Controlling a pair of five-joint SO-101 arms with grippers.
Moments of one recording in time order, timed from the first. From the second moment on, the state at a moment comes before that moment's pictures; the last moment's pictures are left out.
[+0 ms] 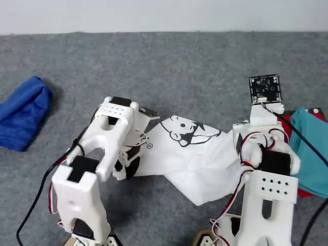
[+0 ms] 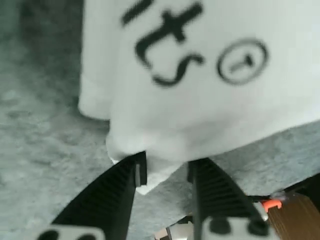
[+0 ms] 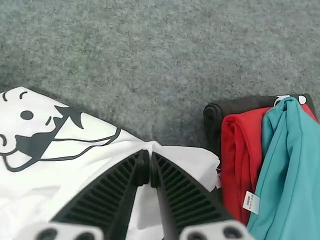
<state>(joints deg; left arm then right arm) 10.3 25.5 10.3 95.0 -15.3 8.0 -47.8 43.9 59.3 13.4</state>
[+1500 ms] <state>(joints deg) 7.6 -26.2 -5.4 99.8 -10.3 3.5 -47.8 12.1 50.5 7.3</state>
